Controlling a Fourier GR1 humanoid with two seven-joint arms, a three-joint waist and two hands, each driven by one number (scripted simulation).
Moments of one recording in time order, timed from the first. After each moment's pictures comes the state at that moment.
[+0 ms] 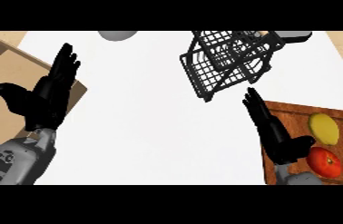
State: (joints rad) left arm -0.31 0.51 -0.28 -1.60 0.33 0.46 0.17; right arm -0.06 -0.30 0.28 -1.47 -0.30 -0.11 -0.13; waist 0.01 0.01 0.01
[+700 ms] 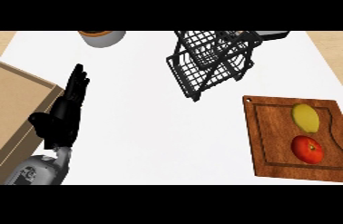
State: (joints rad) left arm -0.19 0.44 -0.34 -1.59 0.25 0.51 0.07; right arm 0.11 -0.44 -0.29 -1.51 -0.93 0.26 -0.20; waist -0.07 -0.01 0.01
